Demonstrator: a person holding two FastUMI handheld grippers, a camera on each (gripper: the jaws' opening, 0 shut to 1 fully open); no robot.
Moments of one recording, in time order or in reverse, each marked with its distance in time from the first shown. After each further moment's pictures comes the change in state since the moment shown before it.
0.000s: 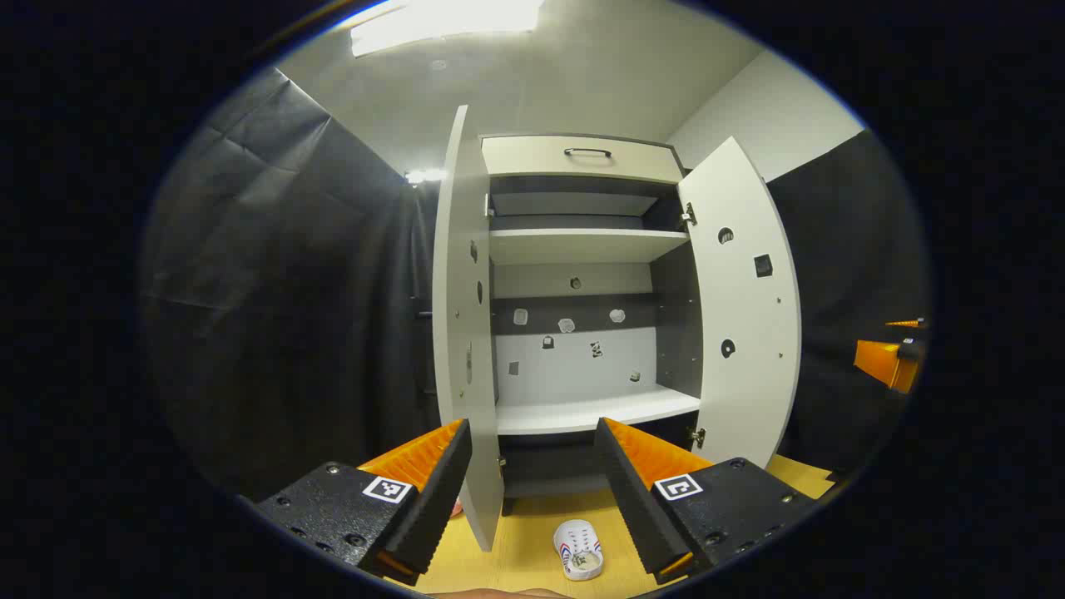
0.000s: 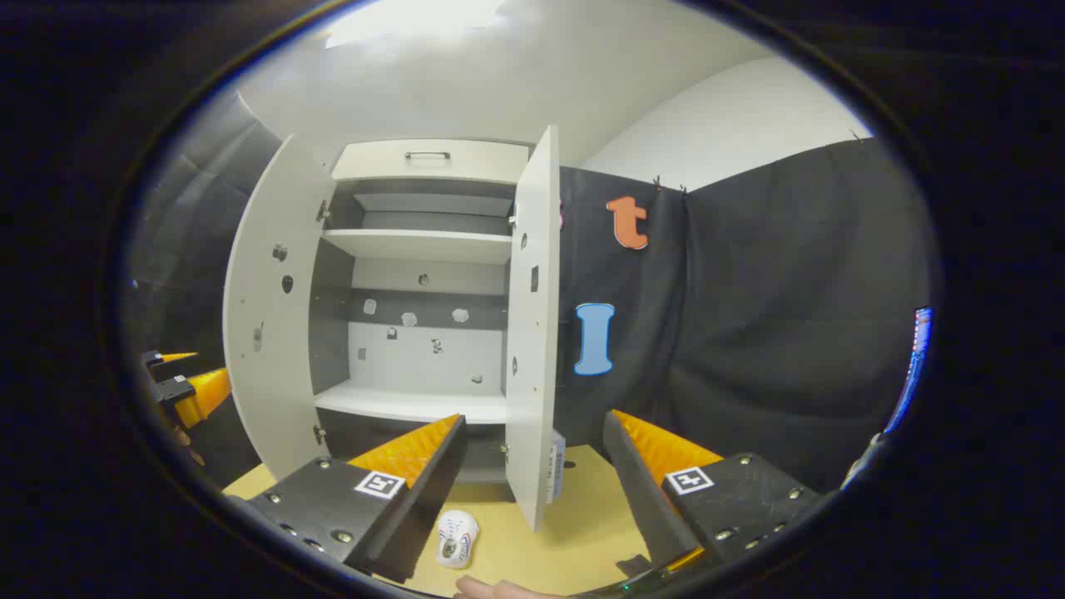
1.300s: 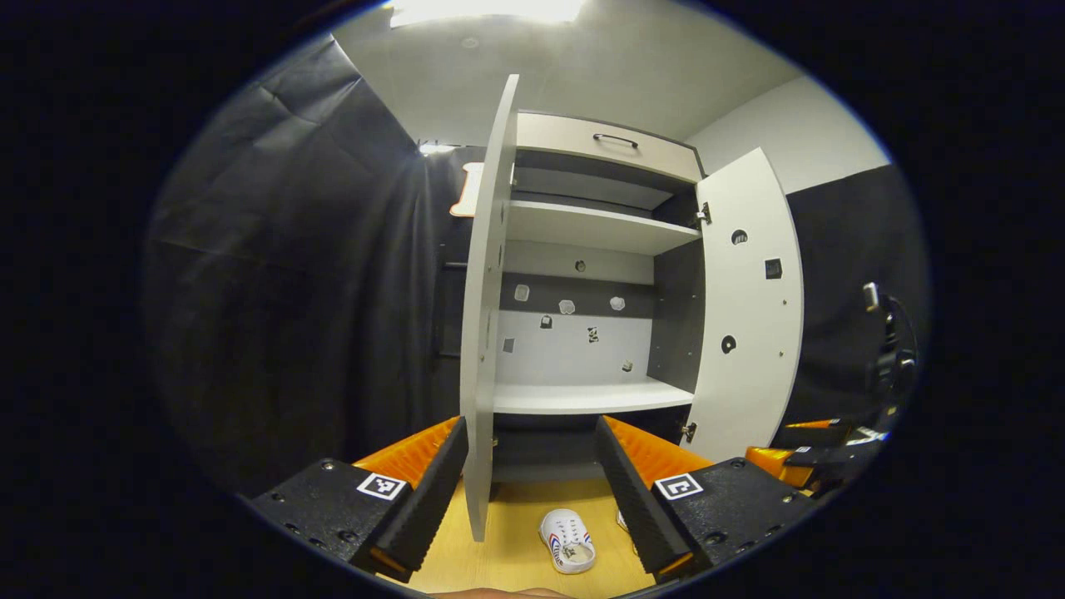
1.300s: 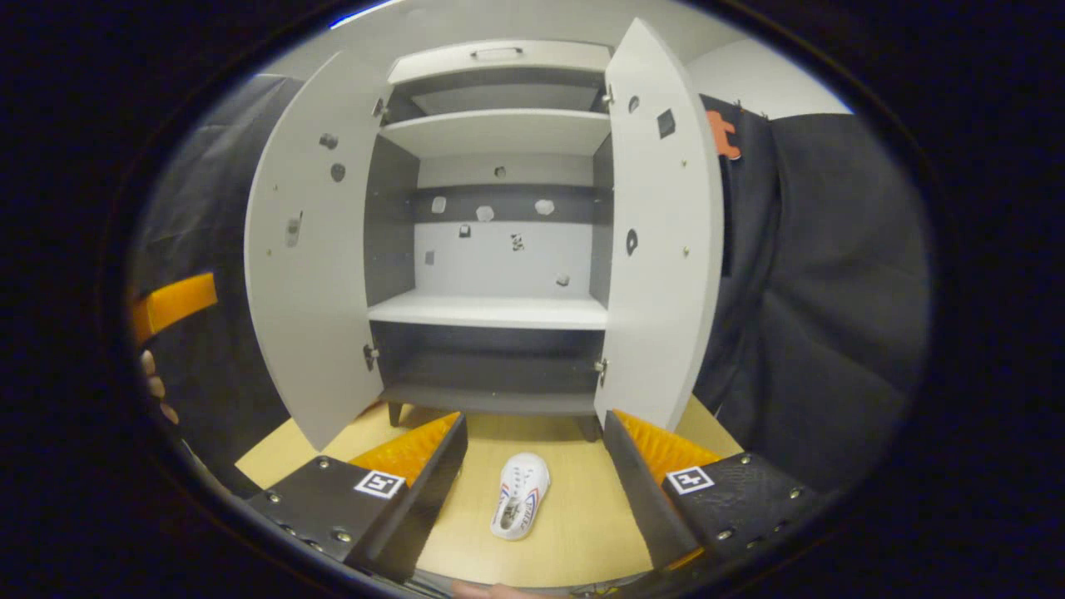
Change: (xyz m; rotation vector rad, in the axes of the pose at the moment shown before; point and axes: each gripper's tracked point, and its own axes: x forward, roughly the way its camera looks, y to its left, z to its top) left arm 0.000 0.033 -0.042 -0.121 0.051 -0.067; right arm 0.064 0.115 -0.165 -0.041 0.331 0.237
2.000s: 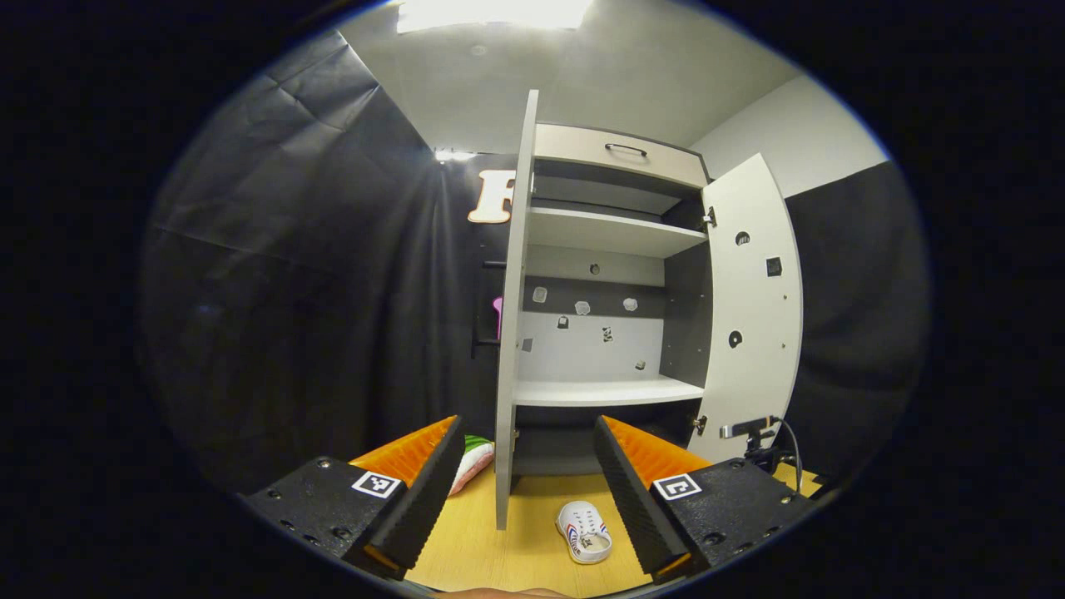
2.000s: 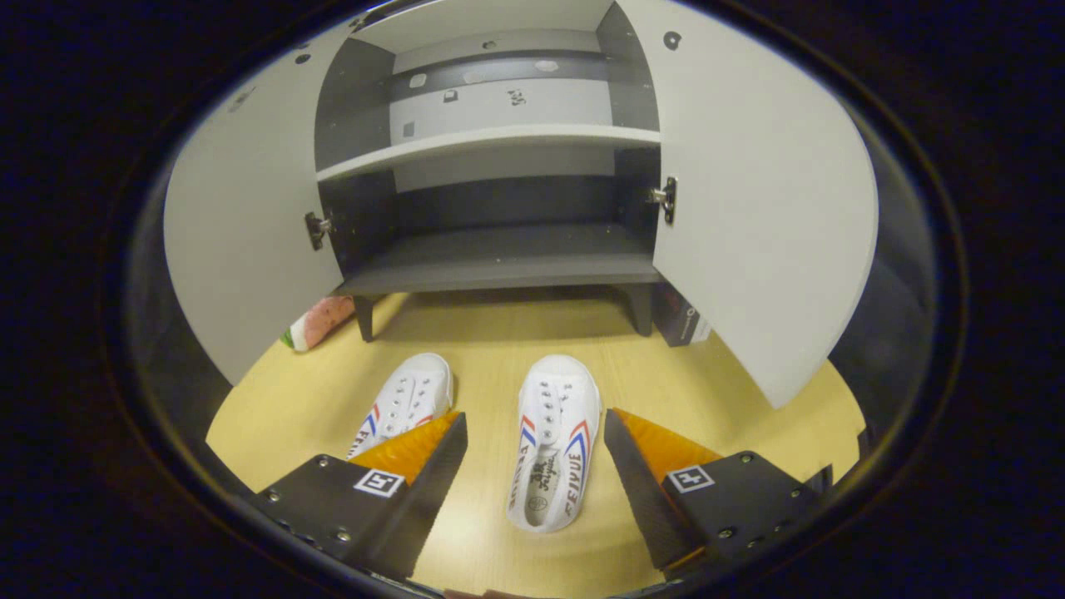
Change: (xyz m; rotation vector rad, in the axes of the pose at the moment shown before) left arm -0.040 0.019 -0.012 0.016 -0.015 0.034; right arm 0.129 0.035 -0.207 0.087 0.325 -0.001
